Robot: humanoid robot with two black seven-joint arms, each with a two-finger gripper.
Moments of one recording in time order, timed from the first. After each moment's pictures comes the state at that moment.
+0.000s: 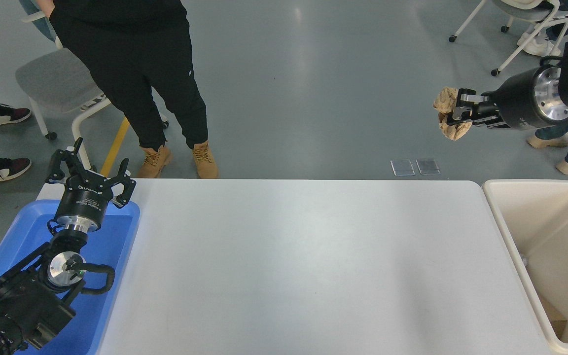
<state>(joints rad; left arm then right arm) -0.57 0.28 -0.89 -0.47 -0.07 -0.58 -0.48 2.14 -0.64 -1.19 1.32 -0.24 0.32 0.07</state>
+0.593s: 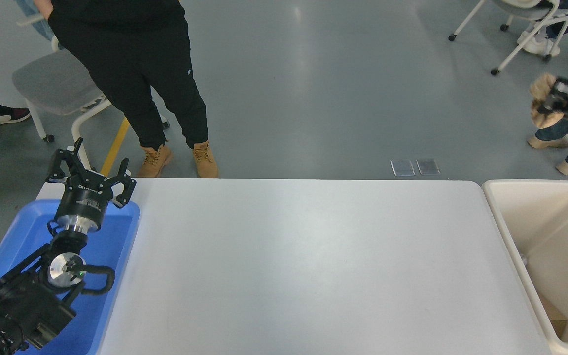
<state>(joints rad) -0.57 0.28 -0.89 -0.47 -0.07 -0.58 -0.48 1.61 -0.83 -0.98 0.83 -0.17 0.20 0.07</state>
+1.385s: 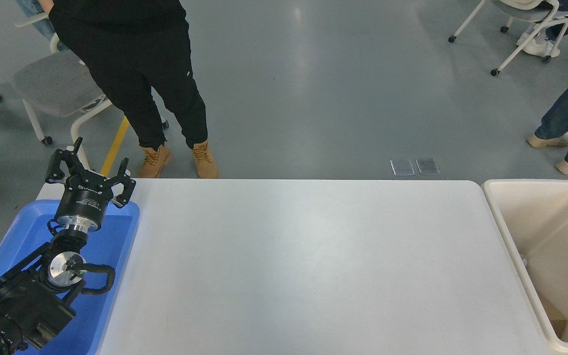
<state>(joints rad) -0.57 0.28 -0.89 -0.47 -0.07 -0.58 -0.48 0.79 -0.56 -0.60 0.28 0.12 -0.01 0.07</state>
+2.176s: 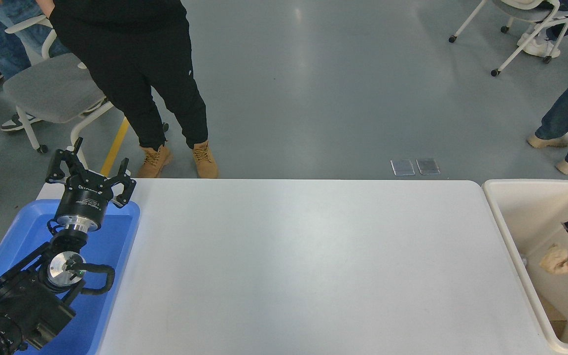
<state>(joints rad) -0.57 0.28 -0.89 -0.47 -0.07 -0.58 -0.48 0.73 -0.49 -0.58 0.21 0.16 -0.07 0.07</state>
